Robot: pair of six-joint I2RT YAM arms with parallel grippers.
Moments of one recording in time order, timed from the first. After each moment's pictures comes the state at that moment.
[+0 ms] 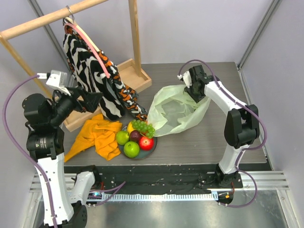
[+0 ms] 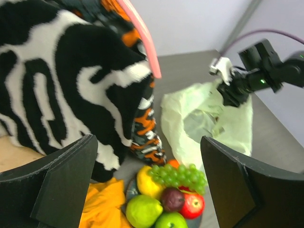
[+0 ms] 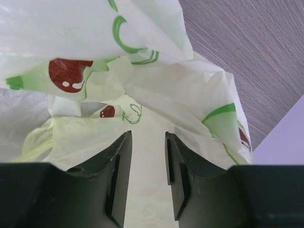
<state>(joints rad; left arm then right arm) 0.18 0.80 1.34 -0.61 0.60 -0.19 0.28 1.82 1.51 -0.76 0.19 -0.45</state>
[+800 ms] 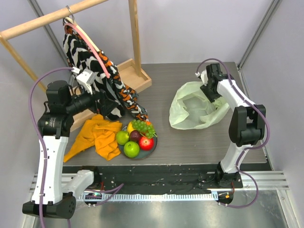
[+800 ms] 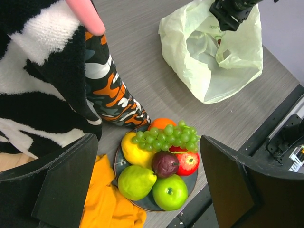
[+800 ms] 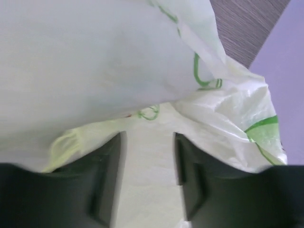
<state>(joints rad) -0.04 0.96 1.32 -0.75 0.69 0.03 0.10 1.82 1.47 -0.74 0.33 -0.52</state>
